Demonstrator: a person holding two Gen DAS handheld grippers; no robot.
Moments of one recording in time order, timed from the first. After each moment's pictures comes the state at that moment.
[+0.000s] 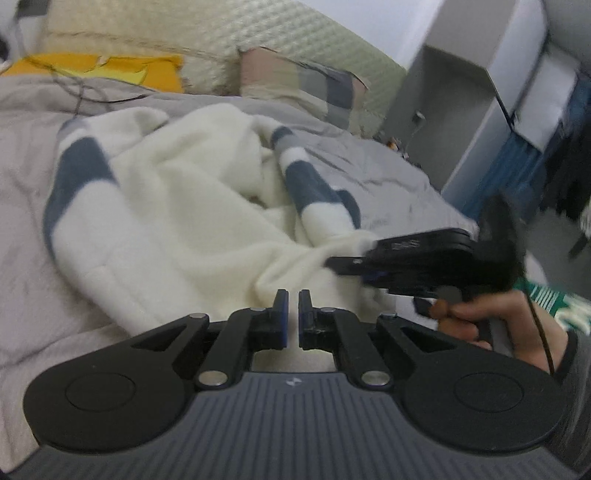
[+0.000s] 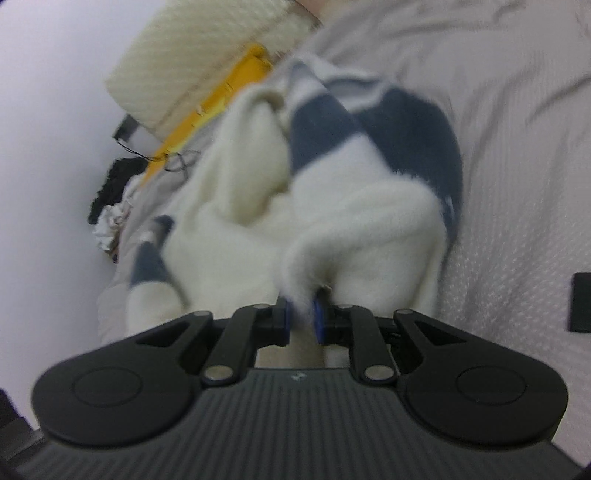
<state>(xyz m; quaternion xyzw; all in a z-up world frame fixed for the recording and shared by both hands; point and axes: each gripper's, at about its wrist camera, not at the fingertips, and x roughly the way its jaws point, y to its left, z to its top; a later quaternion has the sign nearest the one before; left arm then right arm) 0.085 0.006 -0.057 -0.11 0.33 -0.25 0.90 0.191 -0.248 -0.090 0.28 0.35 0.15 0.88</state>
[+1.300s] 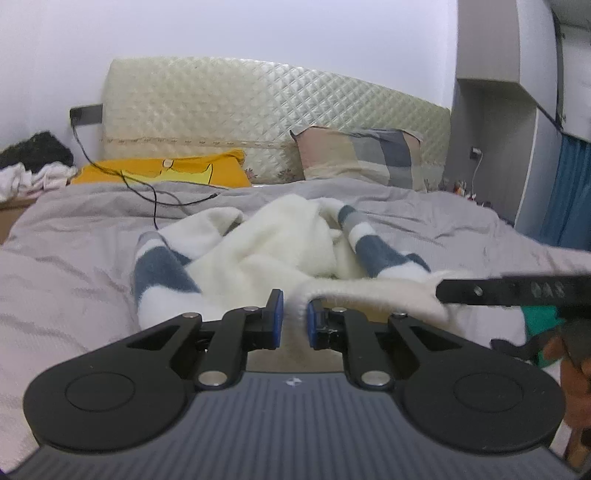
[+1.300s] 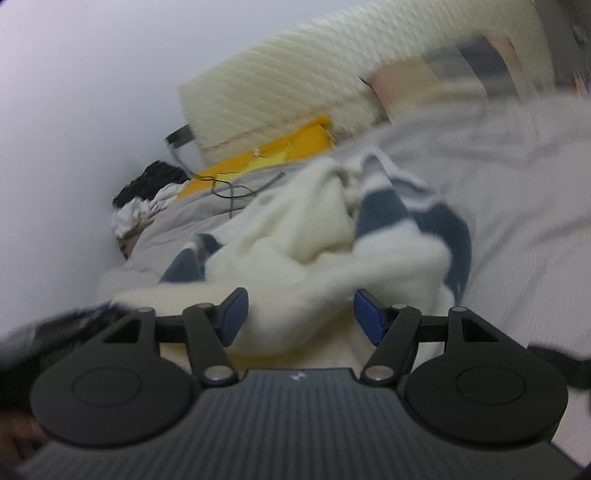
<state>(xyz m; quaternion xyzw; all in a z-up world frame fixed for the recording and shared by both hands) 0.076 0.009 -0.024 -0.03 0.20 -0.12 0.97 0.092 -0.215 -0.024 0.12 0.20 0.17 0.96</state>
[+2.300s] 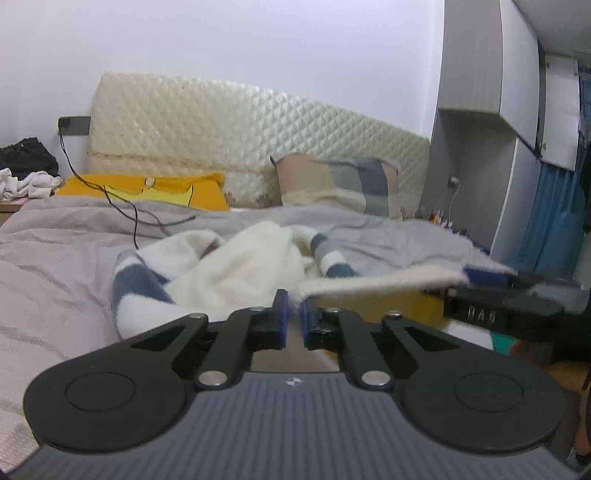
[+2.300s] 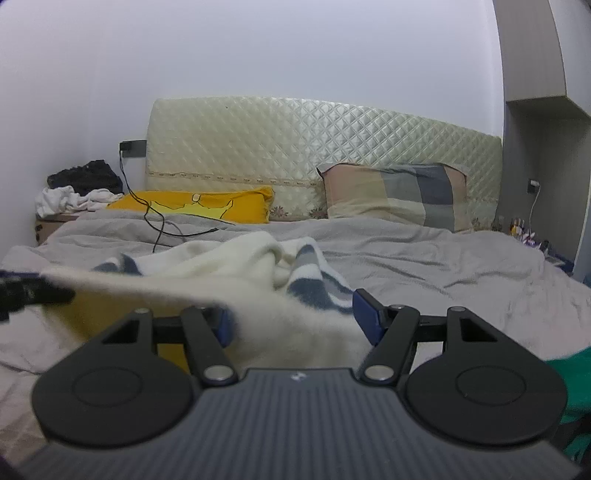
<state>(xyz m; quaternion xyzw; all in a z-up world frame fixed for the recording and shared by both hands) 0.046 0.006 -0.010 -0.06 0.15 -0.15 0.98 0.076 -0.189 -0.014 -0.04 0.08 0.02 1.00</state>
